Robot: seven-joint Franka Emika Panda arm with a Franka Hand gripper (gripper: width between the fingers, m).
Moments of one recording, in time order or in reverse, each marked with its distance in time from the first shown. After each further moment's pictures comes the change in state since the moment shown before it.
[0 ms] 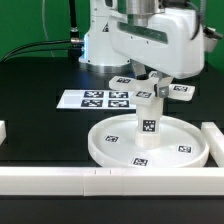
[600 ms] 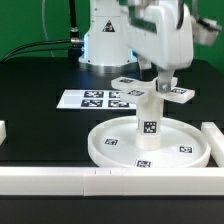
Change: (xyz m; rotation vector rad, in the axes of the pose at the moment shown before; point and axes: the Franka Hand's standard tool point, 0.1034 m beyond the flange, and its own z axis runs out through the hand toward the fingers) arm -0.005 -0.005 -0.030 0.012 -0.040 0.040
